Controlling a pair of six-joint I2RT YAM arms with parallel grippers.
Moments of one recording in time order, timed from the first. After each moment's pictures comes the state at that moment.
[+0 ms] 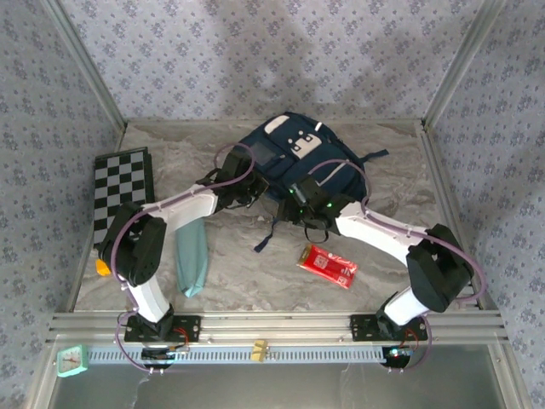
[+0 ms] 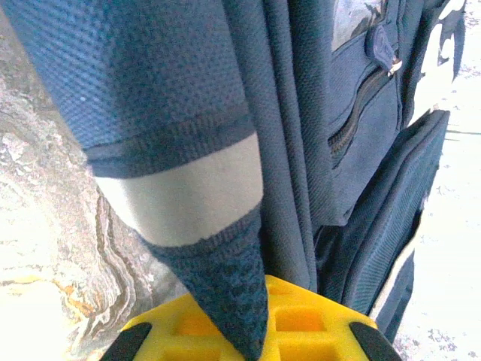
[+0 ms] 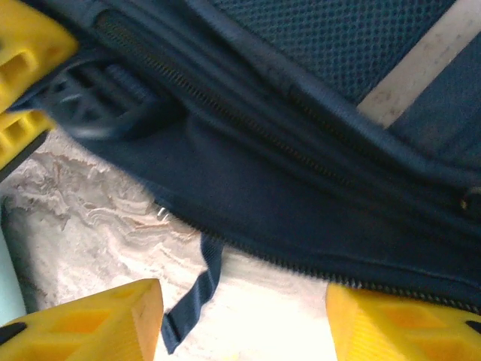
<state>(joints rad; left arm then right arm) -0.59 1.72 1.14 -0.15 0.14 -1.30 0.71 1.53 1.03 -0.42 0.05 0.81</state>
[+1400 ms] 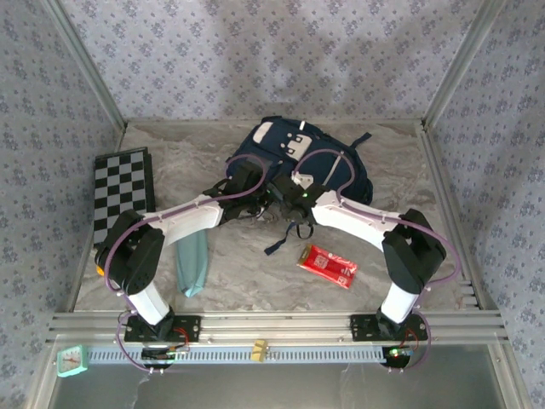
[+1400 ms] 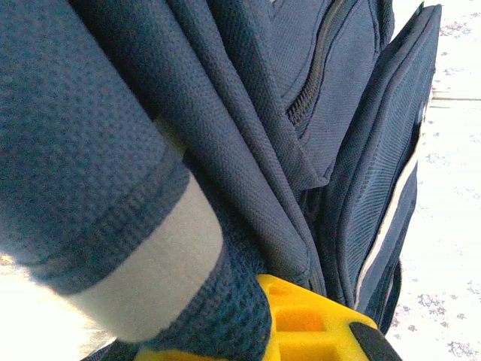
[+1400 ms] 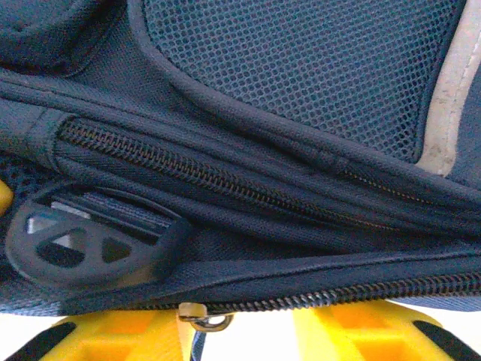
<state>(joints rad) -0.70 1.67 1.08 -0.11 0.10 -1.38 0.80 1.71 1.26 -0.72 0.40 0.84</state>
